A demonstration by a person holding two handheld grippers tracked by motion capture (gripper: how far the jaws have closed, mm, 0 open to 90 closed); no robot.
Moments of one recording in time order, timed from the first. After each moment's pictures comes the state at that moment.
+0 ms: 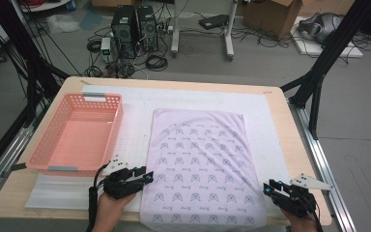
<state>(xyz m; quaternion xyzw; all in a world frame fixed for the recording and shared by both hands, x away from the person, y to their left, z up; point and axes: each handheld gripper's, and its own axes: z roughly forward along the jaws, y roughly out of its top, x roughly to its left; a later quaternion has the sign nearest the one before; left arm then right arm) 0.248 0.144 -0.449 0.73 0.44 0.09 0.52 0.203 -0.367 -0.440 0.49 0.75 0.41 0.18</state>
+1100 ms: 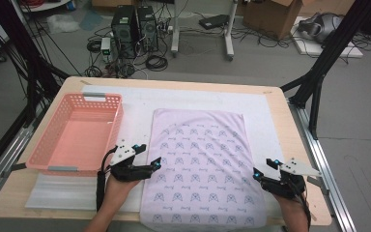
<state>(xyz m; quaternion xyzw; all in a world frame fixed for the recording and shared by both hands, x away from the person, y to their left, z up) 0.279 0.131 -0.437 0.73 0.36 0.19 0.55 0.240 -0.349 -0.430 0.43 0.75 0.44 0.26</state>
